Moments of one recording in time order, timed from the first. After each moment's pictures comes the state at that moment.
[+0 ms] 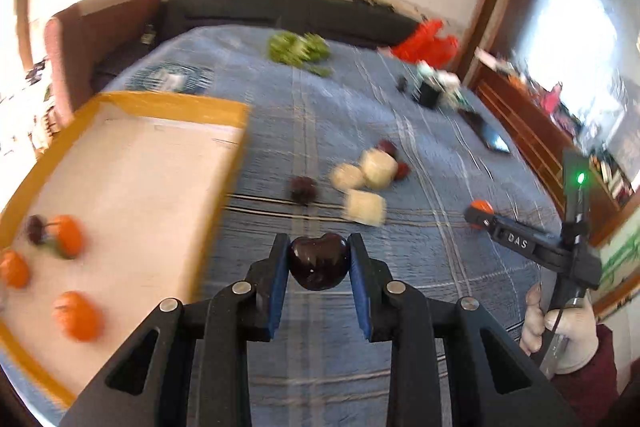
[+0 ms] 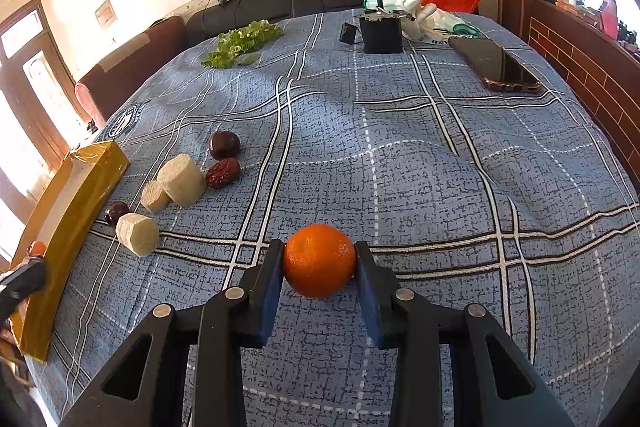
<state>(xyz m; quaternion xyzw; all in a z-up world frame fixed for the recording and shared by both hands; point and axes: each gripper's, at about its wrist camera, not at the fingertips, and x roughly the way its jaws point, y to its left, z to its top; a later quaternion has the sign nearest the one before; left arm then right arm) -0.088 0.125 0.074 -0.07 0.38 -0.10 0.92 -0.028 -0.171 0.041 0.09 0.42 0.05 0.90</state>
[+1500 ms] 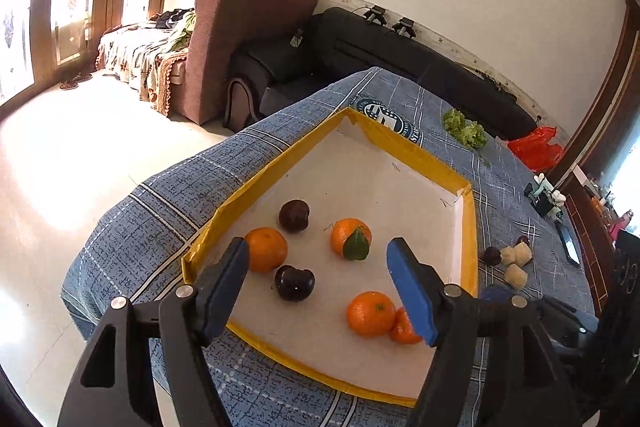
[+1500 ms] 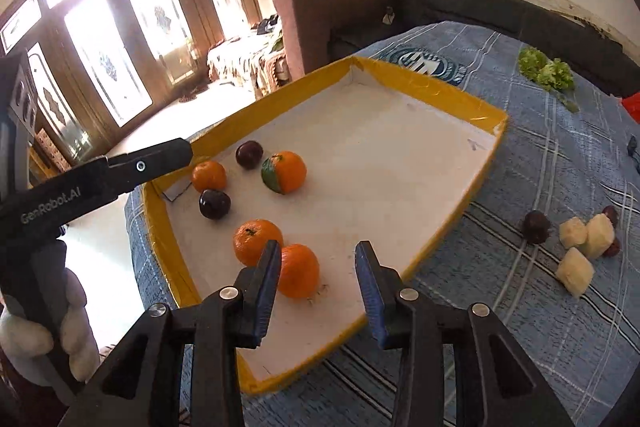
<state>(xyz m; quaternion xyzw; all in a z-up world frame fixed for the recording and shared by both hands) -0.155 0.326 0.090 -0.19 0.34 0.09 0.92 -0.088 0.118 0.088 -0.06 0.41 0.35 0.84</state>
